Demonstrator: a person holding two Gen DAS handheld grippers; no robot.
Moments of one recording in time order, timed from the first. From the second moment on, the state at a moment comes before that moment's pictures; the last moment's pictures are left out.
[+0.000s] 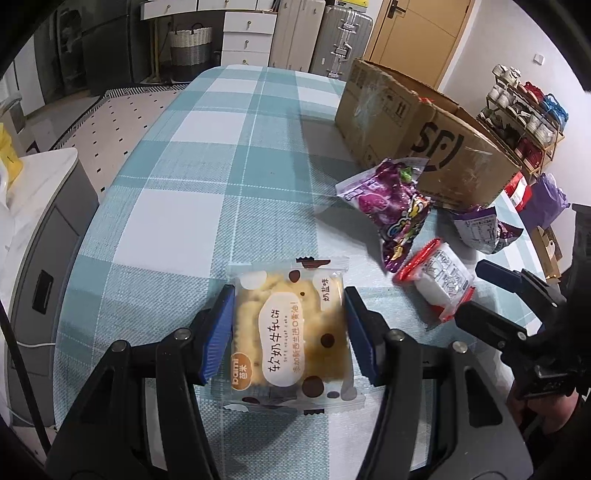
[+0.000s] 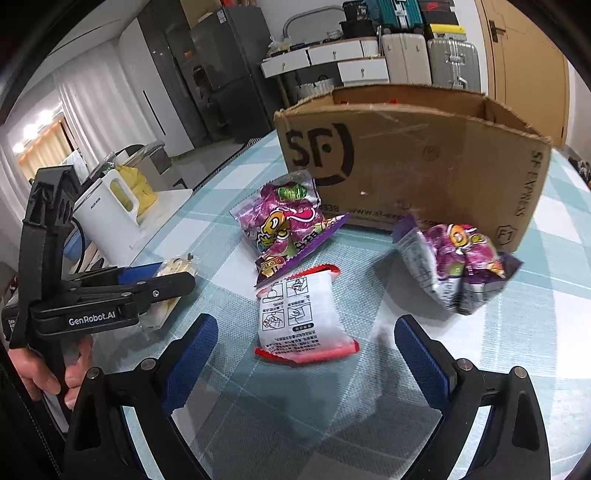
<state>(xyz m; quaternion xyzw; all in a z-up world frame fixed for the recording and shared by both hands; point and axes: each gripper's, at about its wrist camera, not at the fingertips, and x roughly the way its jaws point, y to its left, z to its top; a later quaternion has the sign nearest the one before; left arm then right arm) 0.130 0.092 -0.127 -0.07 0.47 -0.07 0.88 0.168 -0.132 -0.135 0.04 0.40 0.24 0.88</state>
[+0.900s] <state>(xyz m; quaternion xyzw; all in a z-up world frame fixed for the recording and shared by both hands) 0.127 0.125 -0.128 -0.10 0.46 -0.05 0.88 0.193 -0.061 -0.152 -0.08 0.41 0.22 0.88</state>
